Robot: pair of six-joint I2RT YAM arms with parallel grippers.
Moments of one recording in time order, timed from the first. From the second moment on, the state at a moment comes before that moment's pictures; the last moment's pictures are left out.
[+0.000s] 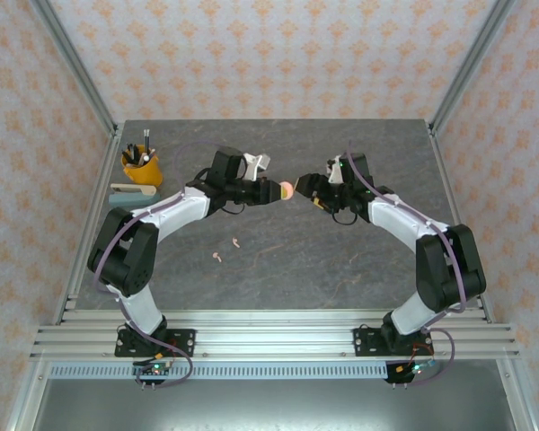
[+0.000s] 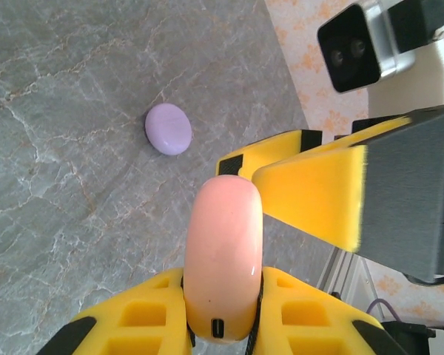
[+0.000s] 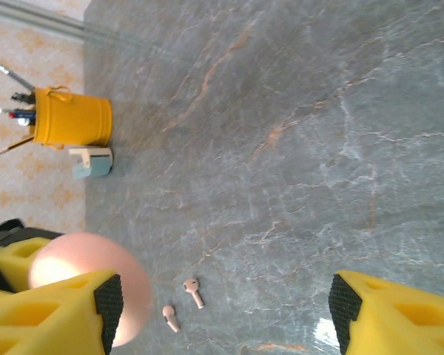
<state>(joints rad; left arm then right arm) -0.42 1.75 1.17 -0.07 0.71 -0.58 0.32 1.57 1.00 -0.15 -0.54 0.76</state>
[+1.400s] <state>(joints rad) -0.42 1.74 1.21 -0.15 0.74 -0.57 0.28 1.51 0.91 -0.05 -0.67 0.76</state>
